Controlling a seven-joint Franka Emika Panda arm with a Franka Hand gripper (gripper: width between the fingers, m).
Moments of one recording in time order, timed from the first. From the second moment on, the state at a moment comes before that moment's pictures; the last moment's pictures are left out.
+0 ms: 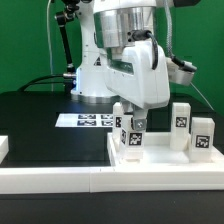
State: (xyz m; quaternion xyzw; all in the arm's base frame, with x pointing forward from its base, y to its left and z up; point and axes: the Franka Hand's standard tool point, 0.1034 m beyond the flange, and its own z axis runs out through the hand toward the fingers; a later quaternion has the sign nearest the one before) arm 0.623 0.012 0.082 -0.76 0.65 0.02 0.06
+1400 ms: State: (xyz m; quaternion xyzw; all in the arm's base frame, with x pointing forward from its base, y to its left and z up) arm 0.625 0.013 0.085 -0.96 0.28 0.01 0.04
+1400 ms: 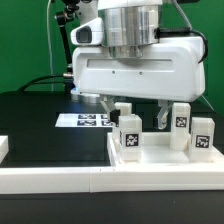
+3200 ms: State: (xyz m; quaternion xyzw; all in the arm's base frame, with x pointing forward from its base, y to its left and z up) arm 0.626 0.007 0.082 -1.00 0.09 0.00 0.03
